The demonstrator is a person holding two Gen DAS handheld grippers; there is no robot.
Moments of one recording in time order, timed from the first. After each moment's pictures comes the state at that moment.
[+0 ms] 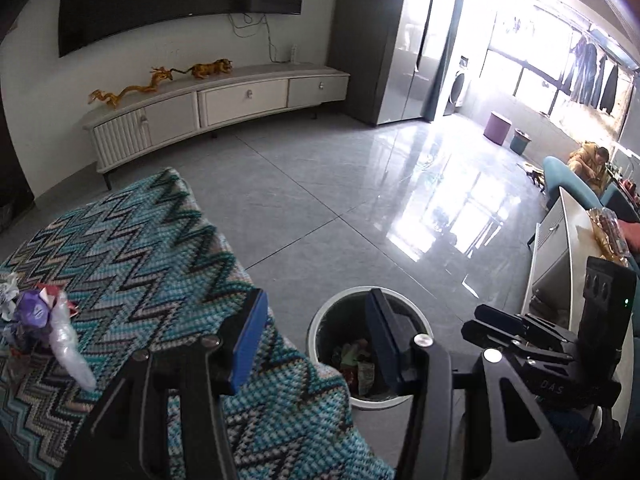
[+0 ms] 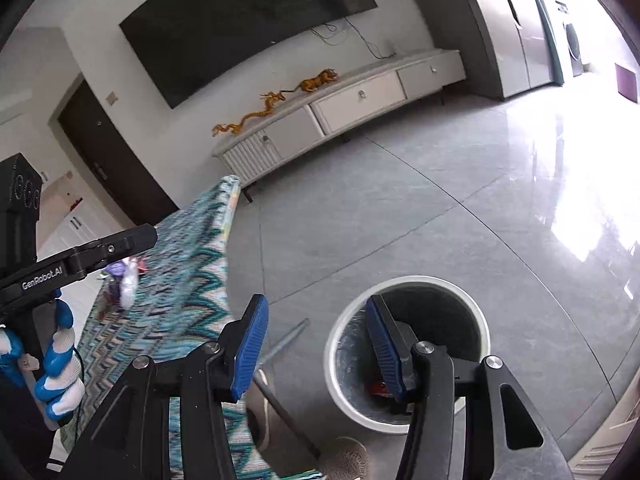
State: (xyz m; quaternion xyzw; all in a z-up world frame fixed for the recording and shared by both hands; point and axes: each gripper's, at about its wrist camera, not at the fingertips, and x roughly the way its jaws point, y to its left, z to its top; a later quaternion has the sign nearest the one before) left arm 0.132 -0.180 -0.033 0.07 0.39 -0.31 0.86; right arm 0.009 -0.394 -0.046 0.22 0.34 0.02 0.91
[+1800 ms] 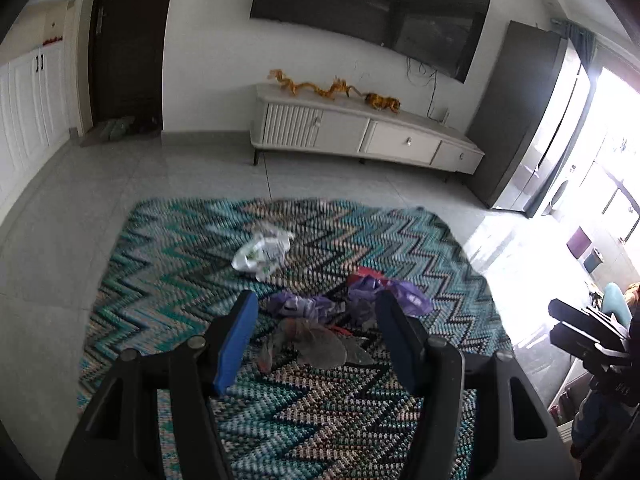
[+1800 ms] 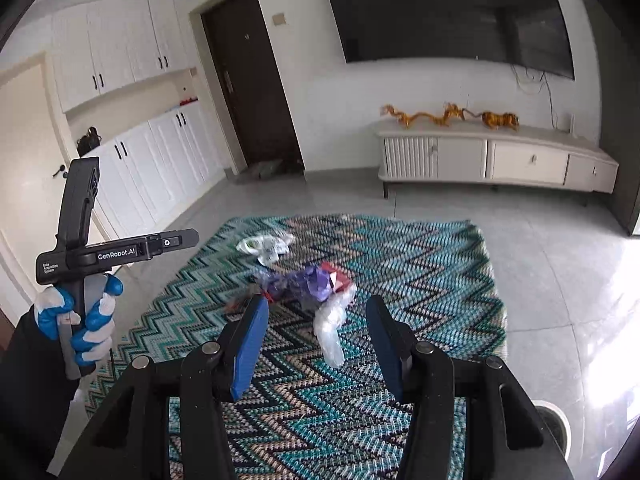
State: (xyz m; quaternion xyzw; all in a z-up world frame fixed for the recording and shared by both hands) left arm 0.210 0.174 -0.006 -0.07 0.39 -0.12 0.91; right arm 0.143 -0.098 0.042 0.03 0.34 0.23 0.91
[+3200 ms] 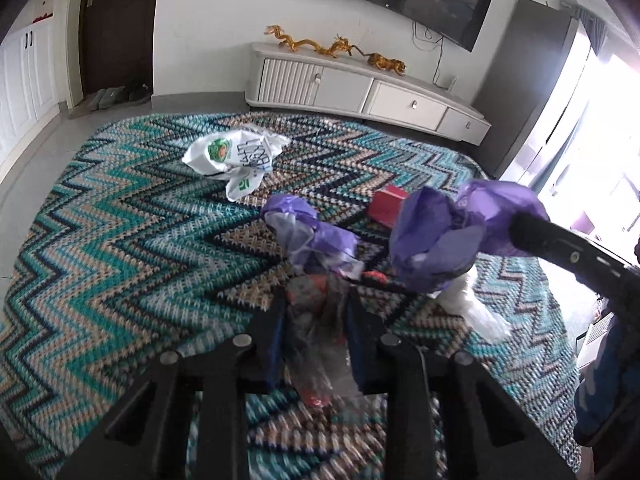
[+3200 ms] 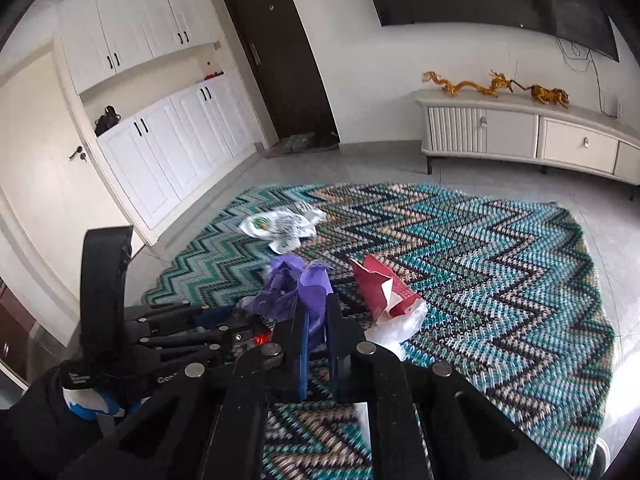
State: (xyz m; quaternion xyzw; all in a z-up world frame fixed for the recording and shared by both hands) left arm 0.223 0.149 -0.106 -0.07 0.42 -0.13 0.89; right arm 0.214 -0.048 -0.025 0.04 0.36 0.30 0.88
